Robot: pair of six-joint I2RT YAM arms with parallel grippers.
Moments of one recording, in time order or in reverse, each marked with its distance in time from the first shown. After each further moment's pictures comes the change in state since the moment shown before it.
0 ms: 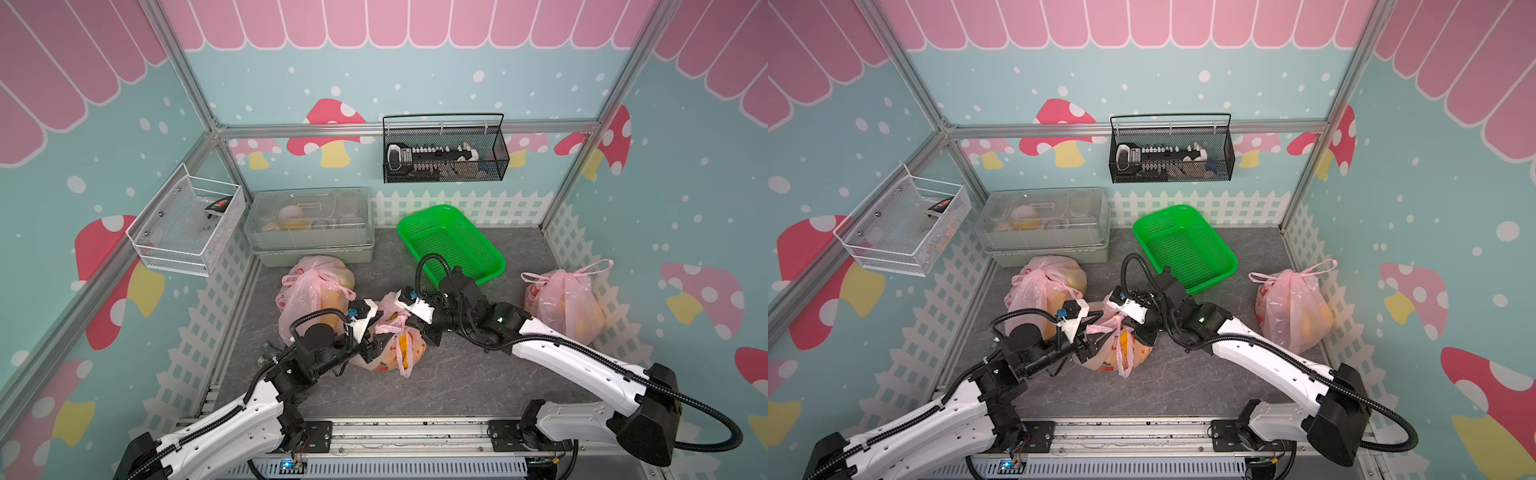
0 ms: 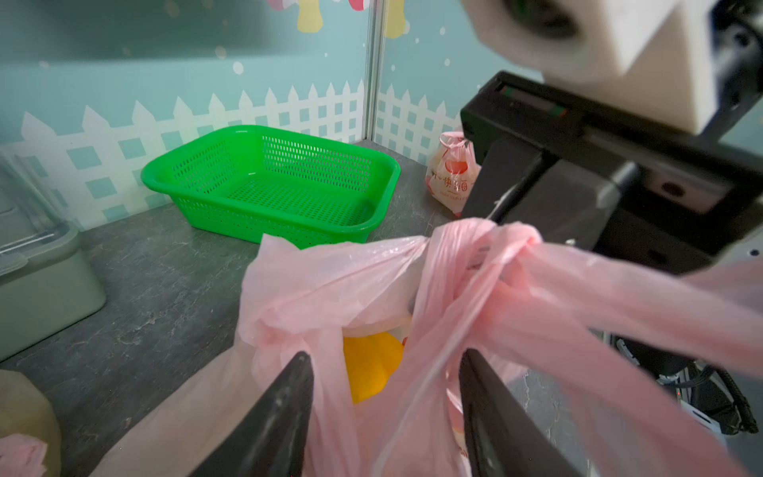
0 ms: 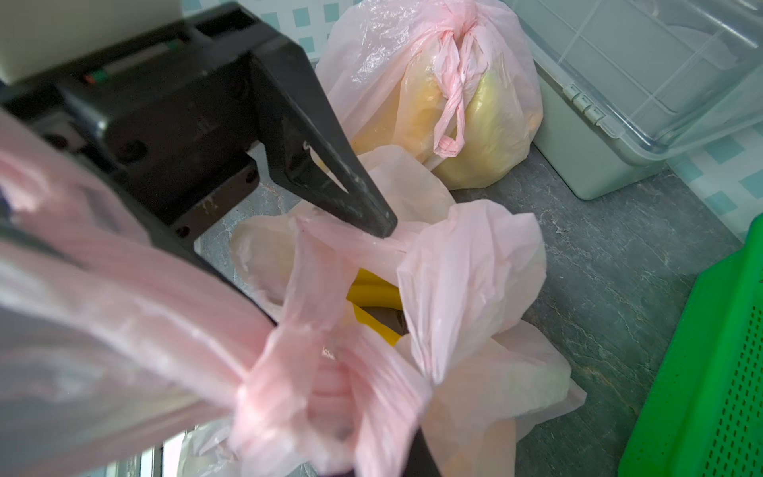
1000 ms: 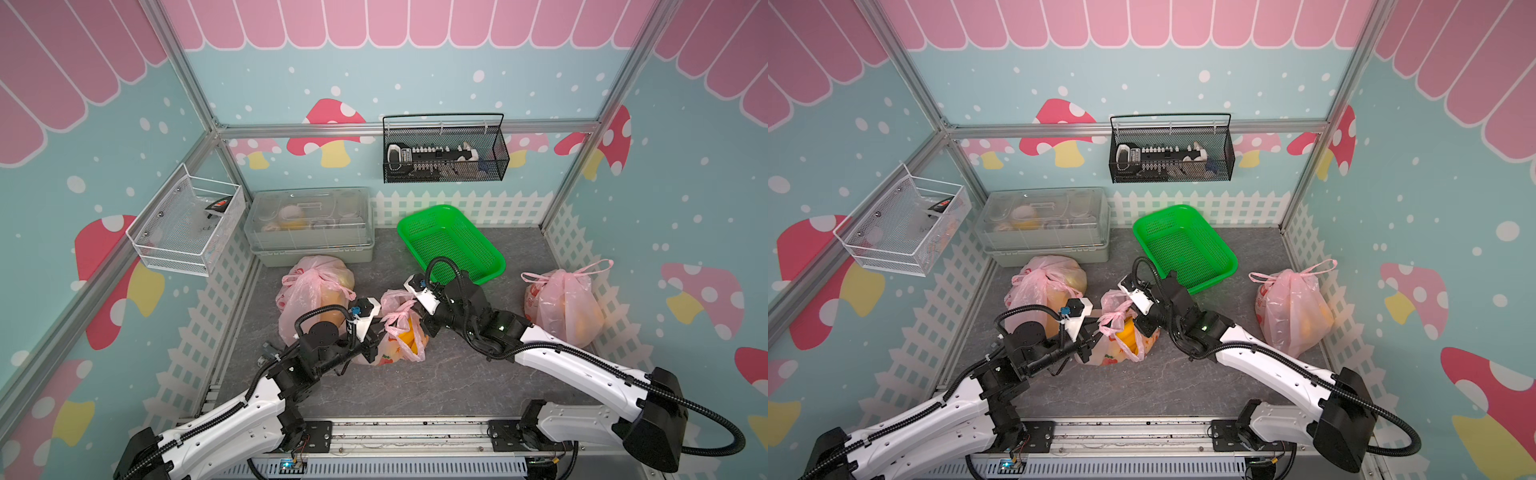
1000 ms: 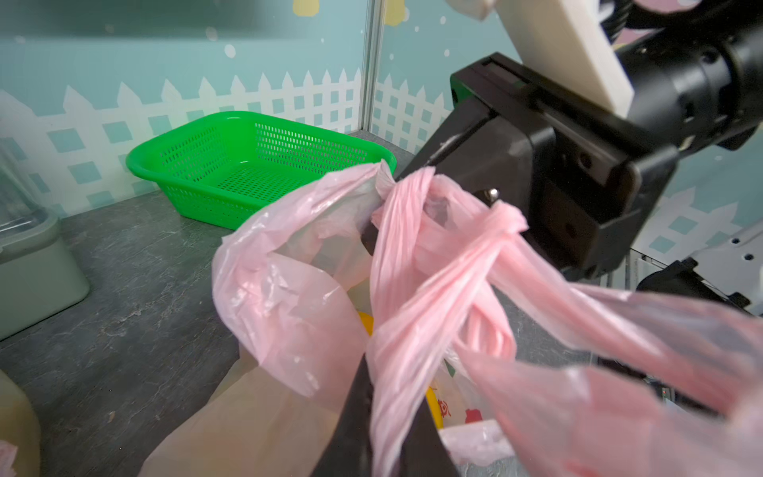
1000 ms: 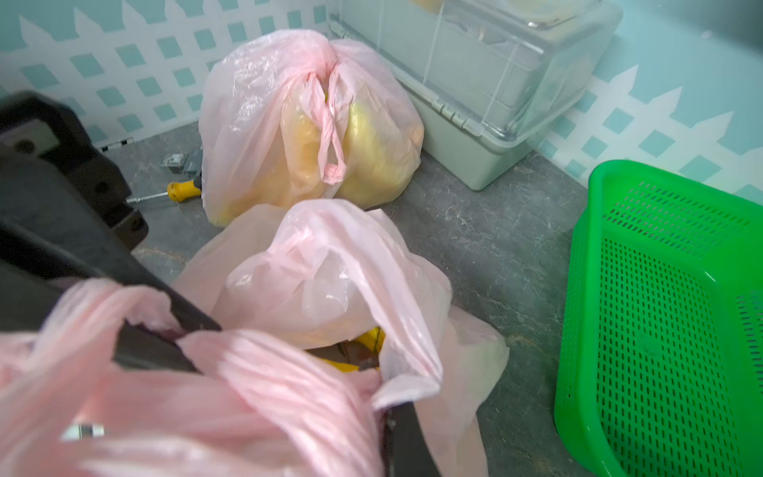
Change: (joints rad) left arm -0.014 0.010 0.029 -0.019 0.009 -0.041; right arm 0.000 -0.054 -0.116 0.248 0.272 0.185
